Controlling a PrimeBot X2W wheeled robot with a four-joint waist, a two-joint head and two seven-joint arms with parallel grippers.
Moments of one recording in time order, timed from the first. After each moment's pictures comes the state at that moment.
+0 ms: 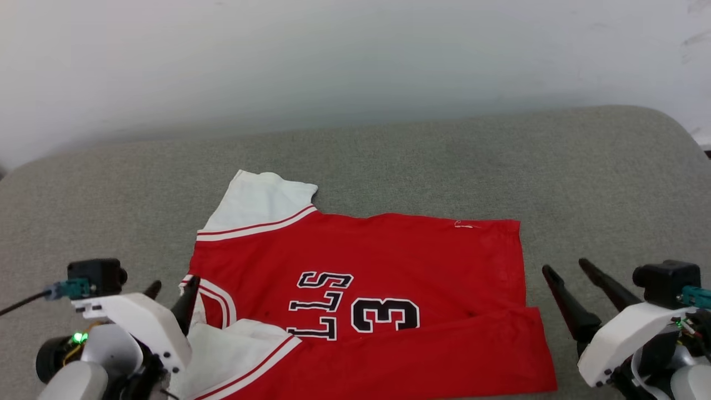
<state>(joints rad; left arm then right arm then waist) -0.10 0.54 -0.30 0.06 -0.84 0.17 0.30 -0.07 -0.34 0.18 0.10 0.52 0.13 0.19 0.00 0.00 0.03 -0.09</state>
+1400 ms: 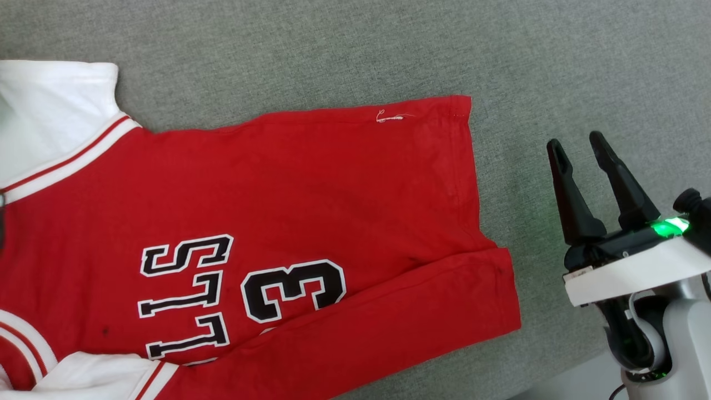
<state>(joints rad) -0.89 0.86 -0.27 0.23 -0.90 0.20 1.02 -0.25 -0.18 0.12 -0.09 0.47 0.13 -0.05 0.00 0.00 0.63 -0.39</state>
